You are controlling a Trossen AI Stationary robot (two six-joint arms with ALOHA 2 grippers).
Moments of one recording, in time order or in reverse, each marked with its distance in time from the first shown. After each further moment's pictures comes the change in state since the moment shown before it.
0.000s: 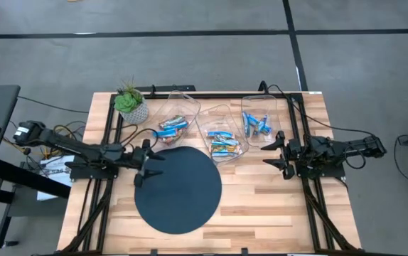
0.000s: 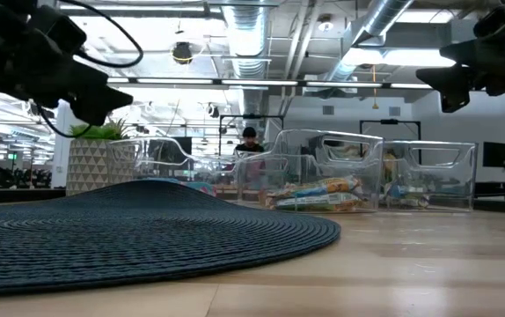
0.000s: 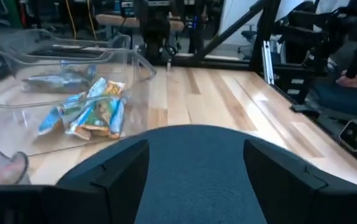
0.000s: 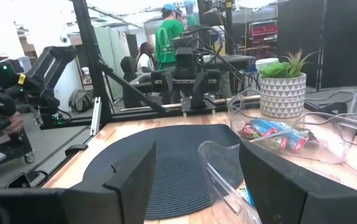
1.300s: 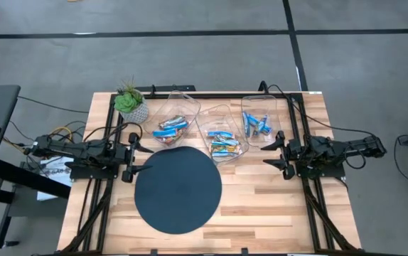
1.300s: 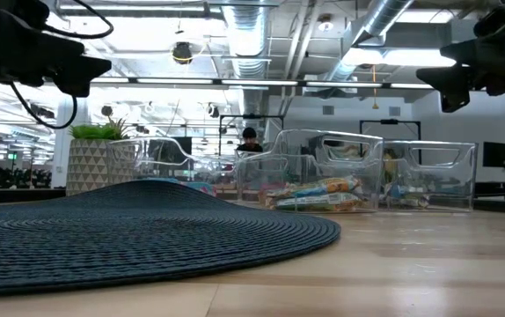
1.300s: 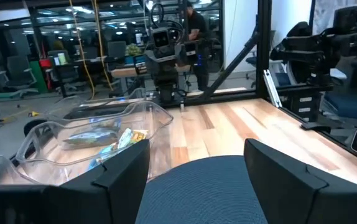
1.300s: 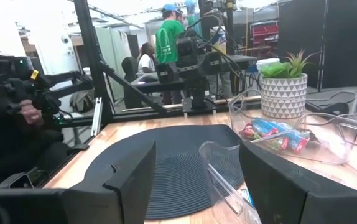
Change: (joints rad) left arm -0.005 -0.675 0.005 -0.526 -0.029 0.205; right arm 0.000 0.000 -0.001 0.000 -0.004 0.000
